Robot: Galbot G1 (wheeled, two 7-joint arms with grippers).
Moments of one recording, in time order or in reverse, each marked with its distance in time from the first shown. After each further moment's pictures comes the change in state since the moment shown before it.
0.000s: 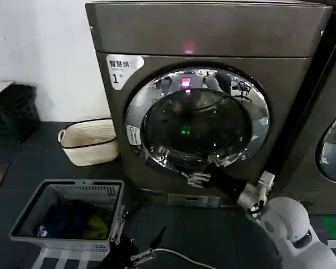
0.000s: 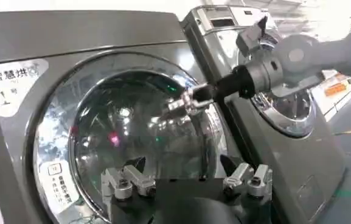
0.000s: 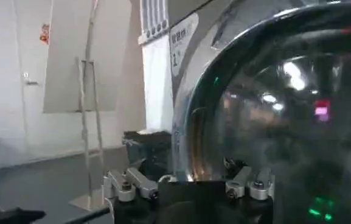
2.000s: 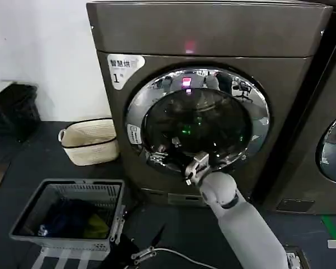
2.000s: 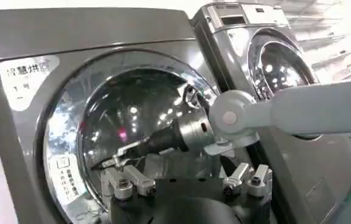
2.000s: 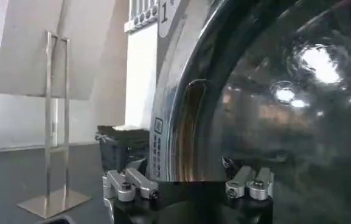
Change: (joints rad) left arm 0.000 -0.053 -0.001 0.009 0.017 -0.002 0.001; right arm 0.324 0.265 -0.288 -0.371 -0.178 0.056 0.137
